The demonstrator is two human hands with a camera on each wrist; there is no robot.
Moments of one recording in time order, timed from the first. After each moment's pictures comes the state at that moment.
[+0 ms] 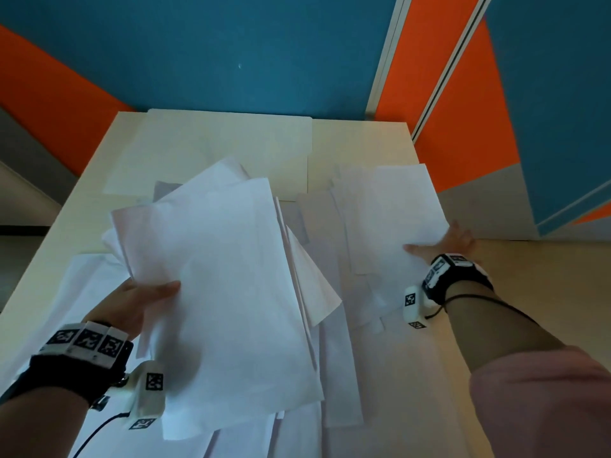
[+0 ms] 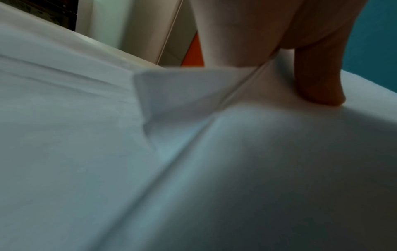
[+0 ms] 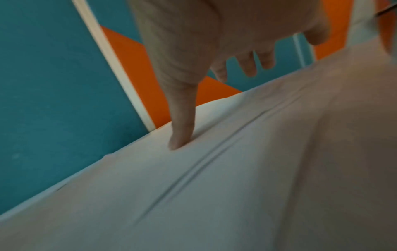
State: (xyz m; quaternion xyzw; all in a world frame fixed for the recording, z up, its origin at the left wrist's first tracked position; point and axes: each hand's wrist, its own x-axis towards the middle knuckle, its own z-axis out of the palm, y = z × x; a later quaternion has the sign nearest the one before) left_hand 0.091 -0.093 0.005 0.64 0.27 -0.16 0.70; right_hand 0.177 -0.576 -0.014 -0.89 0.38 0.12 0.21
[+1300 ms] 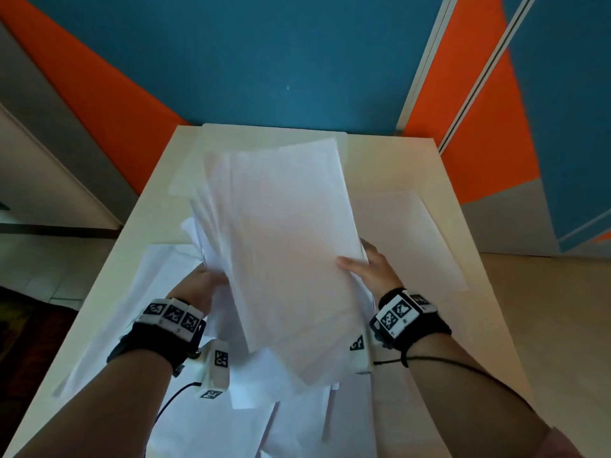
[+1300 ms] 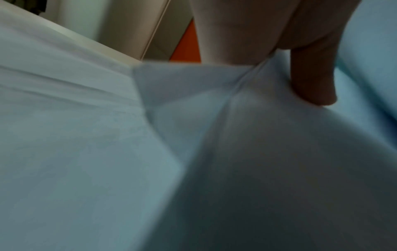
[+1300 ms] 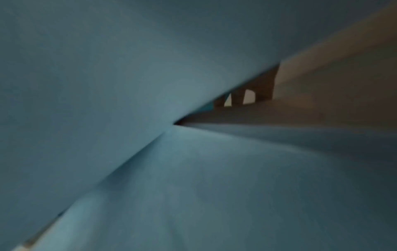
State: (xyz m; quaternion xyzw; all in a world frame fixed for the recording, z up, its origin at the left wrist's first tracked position) left_hand 0.073 -0.083 0.032 0.64 0.21 -0.19 0.71; right_hand 0.087 -0.367 0.041 -0.69 0.15 0.14 0.69
